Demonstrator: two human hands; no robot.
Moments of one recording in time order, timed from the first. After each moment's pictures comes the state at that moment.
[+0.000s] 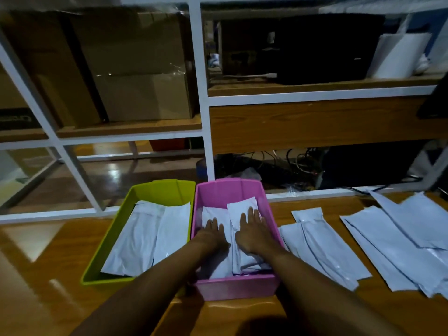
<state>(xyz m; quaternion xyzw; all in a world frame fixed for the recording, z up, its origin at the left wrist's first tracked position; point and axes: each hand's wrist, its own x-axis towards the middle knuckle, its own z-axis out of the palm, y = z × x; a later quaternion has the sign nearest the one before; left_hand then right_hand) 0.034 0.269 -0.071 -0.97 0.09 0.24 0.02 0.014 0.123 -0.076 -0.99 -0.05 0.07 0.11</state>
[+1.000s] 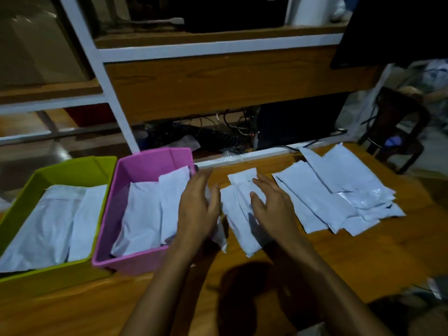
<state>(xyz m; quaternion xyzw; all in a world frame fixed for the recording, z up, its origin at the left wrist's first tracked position) -0.081 0.113 0.013 -0.85 0.17 -0.20 -0.45 -0.112 -0.063 -0.016 -0.92 0.05 -0.19 0.34</state>
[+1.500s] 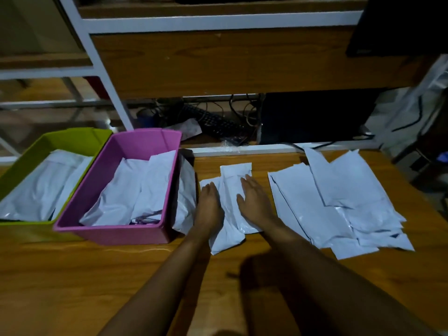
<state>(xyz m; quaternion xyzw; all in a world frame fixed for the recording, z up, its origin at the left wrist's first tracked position) -0.038 0.005 -0.126 -0.96 0.03 -0.03 -0.27 -0.033 -0.148 -0.113 -0.96 -0.06 -0.04 0.28</state>
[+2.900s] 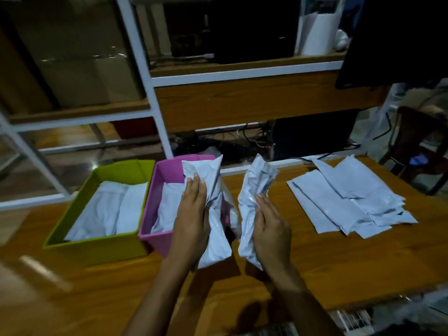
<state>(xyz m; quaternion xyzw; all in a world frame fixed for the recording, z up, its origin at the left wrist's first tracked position) -0.148 0.184 0.002 -0.88 0.22 -0.23 -0.34 -0.195 0.012 -0.015 -0.85 0.04 -0.35 0.39</state>
